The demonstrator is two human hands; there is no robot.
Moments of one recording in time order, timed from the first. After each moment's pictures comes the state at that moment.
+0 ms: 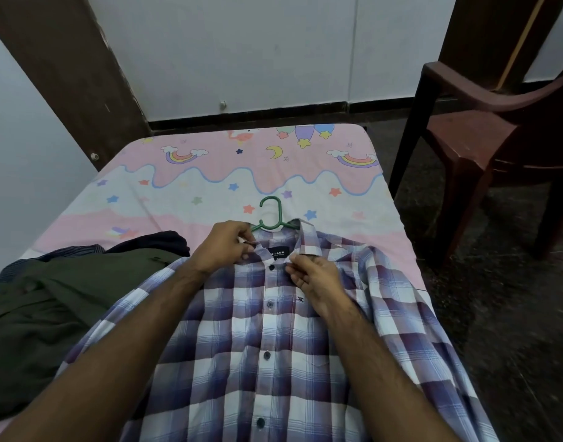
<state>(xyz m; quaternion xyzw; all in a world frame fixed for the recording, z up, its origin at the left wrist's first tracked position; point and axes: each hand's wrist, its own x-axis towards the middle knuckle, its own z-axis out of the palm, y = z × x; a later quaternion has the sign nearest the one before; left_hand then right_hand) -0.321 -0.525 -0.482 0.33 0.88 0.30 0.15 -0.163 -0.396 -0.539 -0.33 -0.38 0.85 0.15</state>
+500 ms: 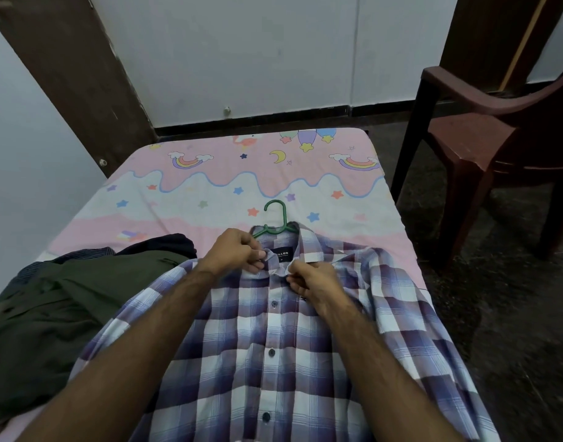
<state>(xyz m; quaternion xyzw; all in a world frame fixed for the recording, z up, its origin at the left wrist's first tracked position) -0.295 -0.528 -0.473 0.21 0.83 0.43 0.28 -0.158 -0.404 -0.533 -0.35 -0.48 0.79 0.11</state>
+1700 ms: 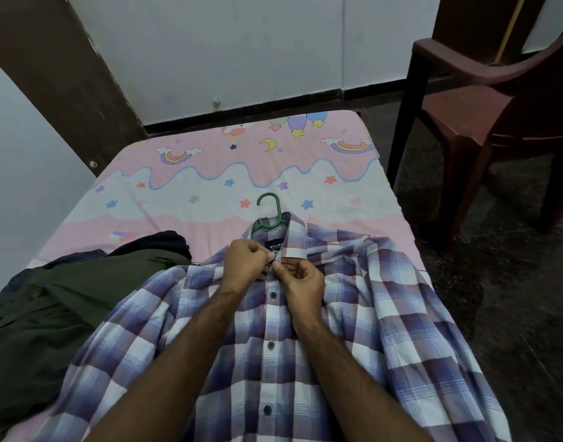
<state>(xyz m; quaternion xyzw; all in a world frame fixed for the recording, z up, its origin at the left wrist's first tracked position) -0.251 -0.509 -0.512 0.14 0.85 0.48 0.17 -0.159 -0.451 -0.578 -0.33 -0.51 0.73 0.32</state>
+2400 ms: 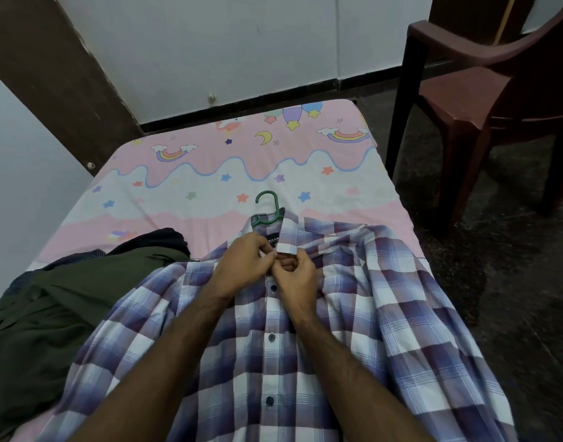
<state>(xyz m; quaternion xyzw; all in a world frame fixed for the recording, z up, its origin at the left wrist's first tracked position) -0.257 -0.519 -0.510 0.42 0.88 0.22 0.06 -0.162 -0.455 -0.579 -0.36 -0.59 0.65 0.31</state>
